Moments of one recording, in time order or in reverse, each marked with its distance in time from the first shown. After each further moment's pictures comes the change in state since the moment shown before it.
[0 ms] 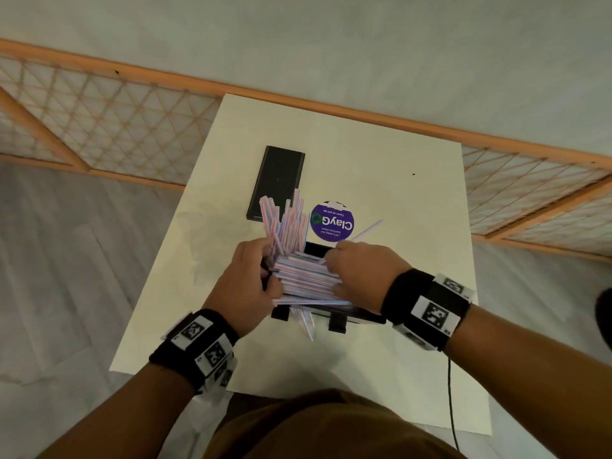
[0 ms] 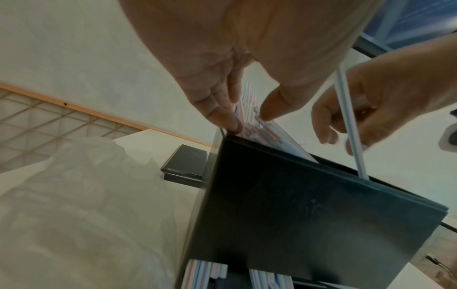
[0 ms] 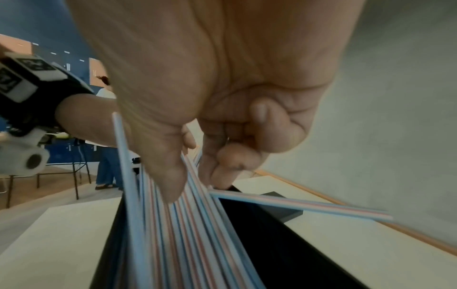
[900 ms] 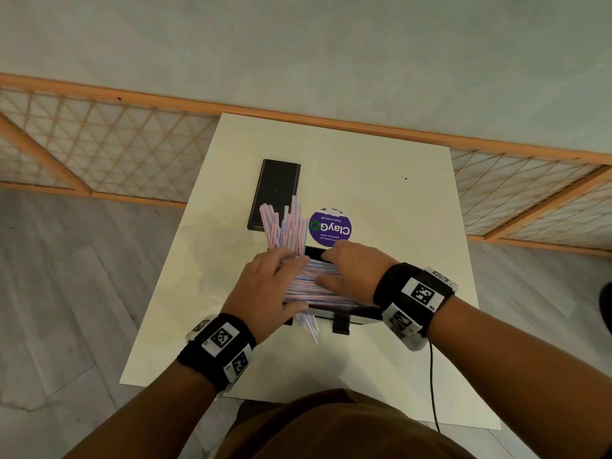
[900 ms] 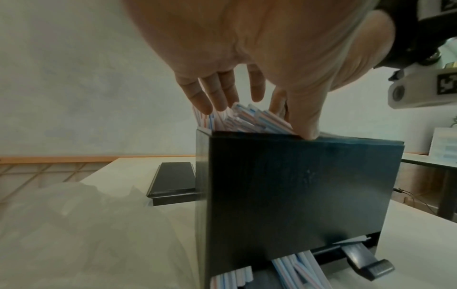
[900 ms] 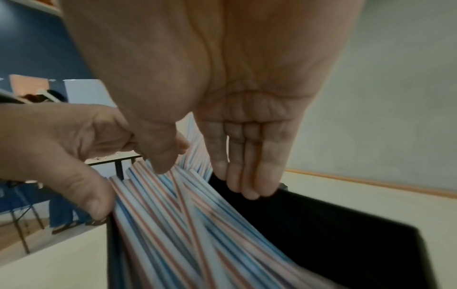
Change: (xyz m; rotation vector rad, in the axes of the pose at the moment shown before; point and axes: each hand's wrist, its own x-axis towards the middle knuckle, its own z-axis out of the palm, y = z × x) left_hand 0.001 -0.003 0.014 0.438 -0.081 0.345; right_hand 0.010 0.002 0.011 0.245 0.002 0.060
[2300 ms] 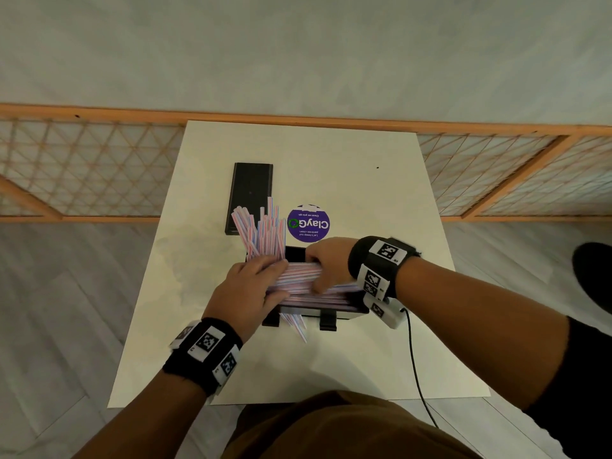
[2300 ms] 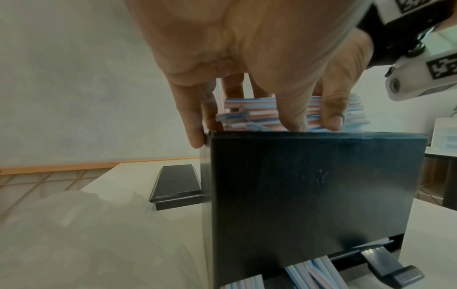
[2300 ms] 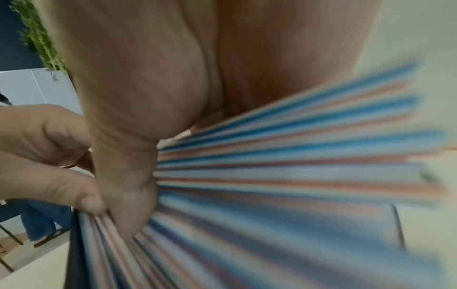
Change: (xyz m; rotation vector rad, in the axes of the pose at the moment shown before) left_hand 0.002 -0.002 0.005 0.037 -0.069 -0.073; right_hand 0.017 0.013 0.002 0.101 -0.214 0.091
